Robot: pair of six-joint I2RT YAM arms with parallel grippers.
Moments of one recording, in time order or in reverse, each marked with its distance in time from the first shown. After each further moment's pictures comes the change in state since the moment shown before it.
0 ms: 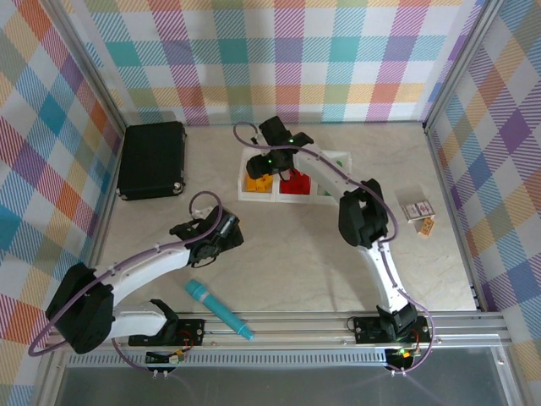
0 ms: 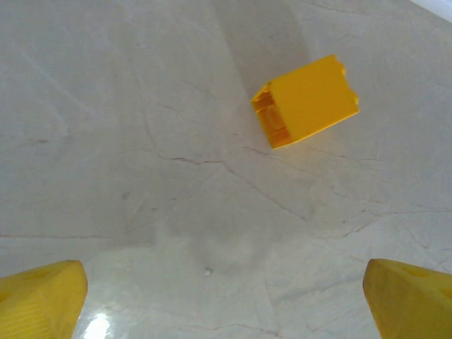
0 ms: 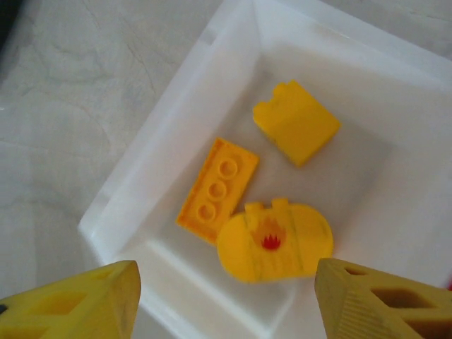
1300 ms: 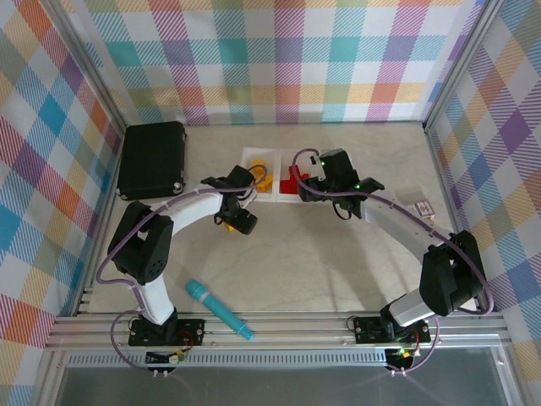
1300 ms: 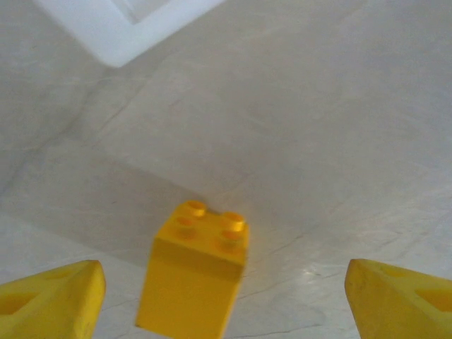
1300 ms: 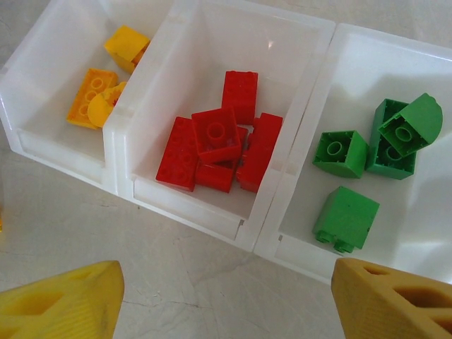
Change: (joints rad) left arm 0.173 0.528 0.475 -0.125 0.207 1.006; right arm -0.091 -0.808 -1.010 0.389 0.208 0.026
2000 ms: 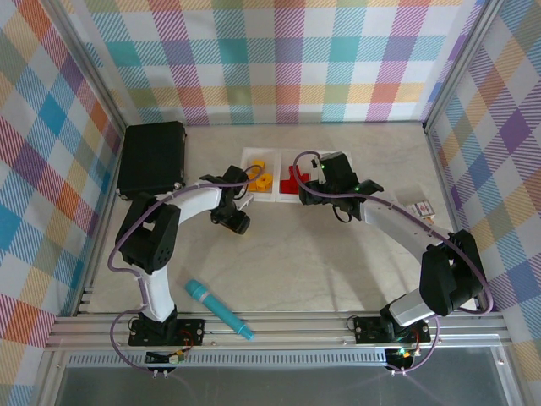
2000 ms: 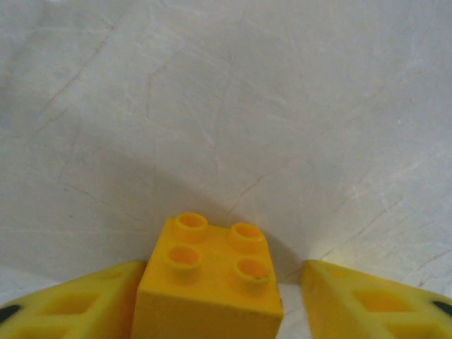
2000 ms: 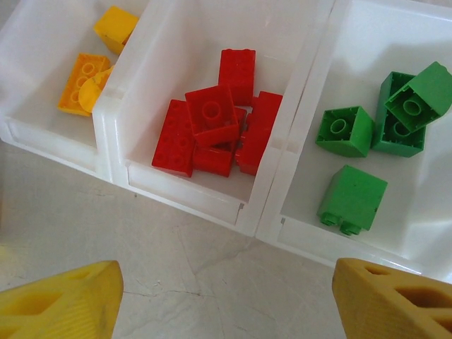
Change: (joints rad) left arm 0.057 0.099 0.027 -0.022 0.110 0.029; right arm -0.005 0.000 -0.030 0.000 -0.005 0.042
